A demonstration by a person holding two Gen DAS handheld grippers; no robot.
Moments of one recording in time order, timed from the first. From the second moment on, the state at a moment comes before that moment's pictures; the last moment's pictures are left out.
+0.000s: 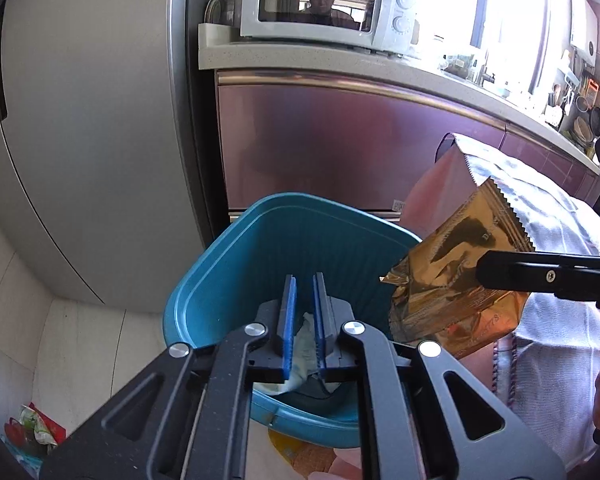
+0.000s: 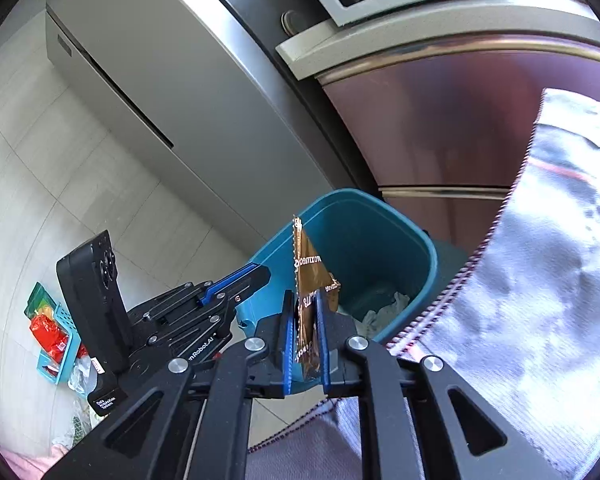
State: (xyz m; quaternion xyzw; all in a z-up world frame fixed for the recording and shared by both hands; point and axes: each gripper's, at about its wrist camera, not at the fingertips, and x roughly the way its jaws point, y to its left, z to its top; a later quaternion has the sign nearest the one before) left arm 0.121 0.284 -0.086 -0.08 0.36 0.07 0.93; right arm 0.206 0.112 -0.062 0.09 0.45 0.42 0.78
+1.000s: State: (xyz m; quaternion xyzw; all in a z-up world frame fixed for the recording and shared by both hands) left arm 0.071 0.249 -0.037 -0.08 0.29 0.02 0.95; right arm 0.175 0.055 -0.013 0.11 0.39 0.42 0.82
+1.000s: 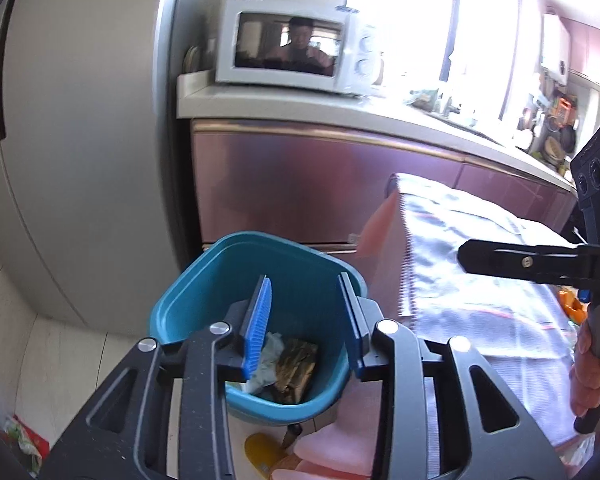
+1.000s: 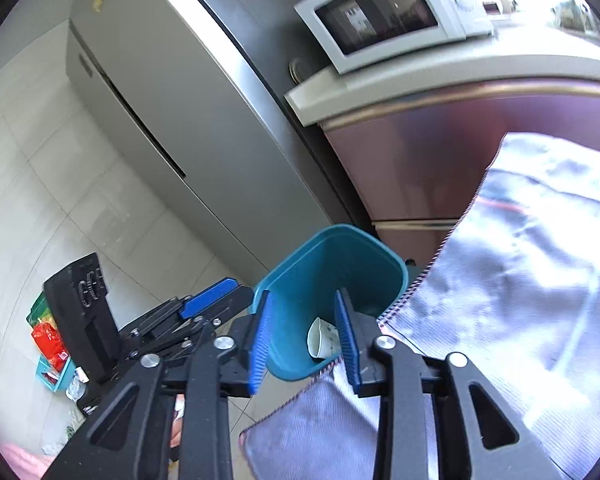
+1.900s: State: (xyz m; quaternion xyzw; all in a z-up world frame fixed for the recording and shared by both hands) left arm 0.070 0.034 -0.014 -0.01 0.29 -0.21 0.93; right arm 0.048 -0.243 -0.008 0.15 0.30 0.14 0.93
